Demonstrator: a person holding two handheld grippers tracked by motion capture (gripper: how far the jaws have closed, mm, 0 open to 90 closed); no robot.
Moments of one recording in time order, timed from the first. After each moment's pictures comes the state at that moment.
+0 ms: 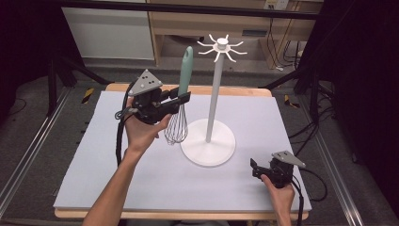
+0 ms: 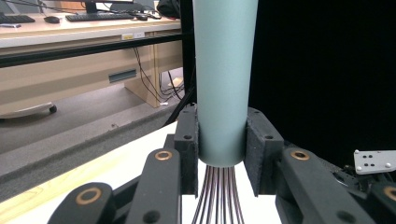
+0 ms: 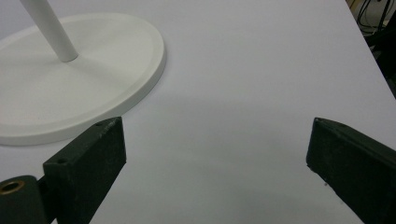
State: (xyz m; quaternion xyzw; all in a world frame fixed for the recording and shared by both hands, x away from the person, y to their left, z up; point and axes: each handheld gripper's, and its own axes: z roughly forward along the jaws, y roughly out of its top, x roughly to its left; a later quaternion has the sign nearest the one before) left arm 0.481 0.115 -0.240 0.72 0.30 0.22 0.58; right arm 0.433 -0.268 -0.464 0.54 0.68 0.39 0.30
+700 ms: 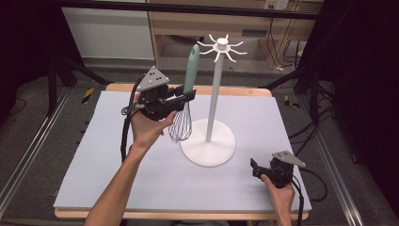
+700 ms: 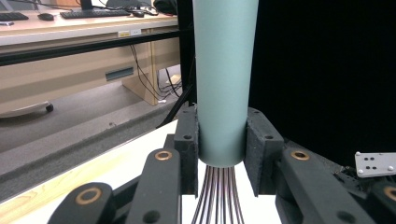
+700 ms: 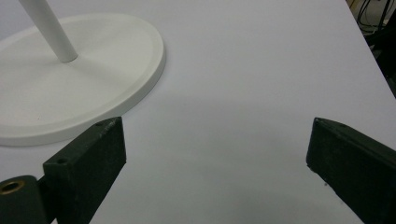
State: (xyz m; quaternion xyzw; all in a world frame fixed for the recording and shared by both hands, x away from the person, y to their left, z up) left arm 0.488 0.103 -0.237 0.73 0.30 0.21 0.57; right arm 0.433 -0.268 -0.464 0.55 0.68 0.39 0.30
